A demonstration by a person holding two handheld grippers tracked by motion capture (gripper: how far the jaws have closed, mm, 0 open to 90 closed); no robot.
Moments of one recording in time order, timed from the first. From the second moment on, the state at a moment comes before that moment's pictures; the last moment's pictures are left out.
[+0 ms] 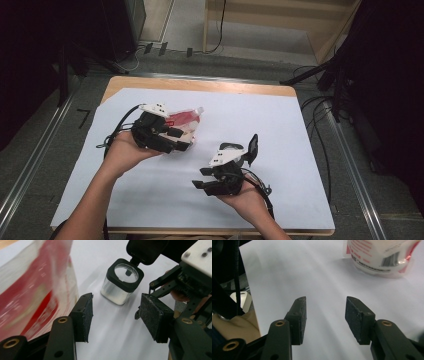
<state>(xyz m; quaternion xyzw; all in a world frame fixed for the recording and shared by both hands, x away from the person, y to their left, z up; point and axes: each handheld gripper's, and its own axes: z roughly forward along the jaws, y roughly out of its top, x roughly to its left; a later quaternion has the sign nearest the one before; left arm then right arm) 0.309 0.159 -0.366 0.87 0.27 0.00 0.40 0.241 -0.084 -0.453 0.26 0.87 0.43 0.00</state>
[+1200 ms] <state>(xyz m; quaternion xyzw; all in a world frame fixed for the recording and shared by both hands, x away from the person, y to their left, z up) 0.310 0.242 -0.375 0.83 0.37 0.03 0.41 0.244 -0.076 -0.471 0.27 0.86 0.44 -0.01</state>
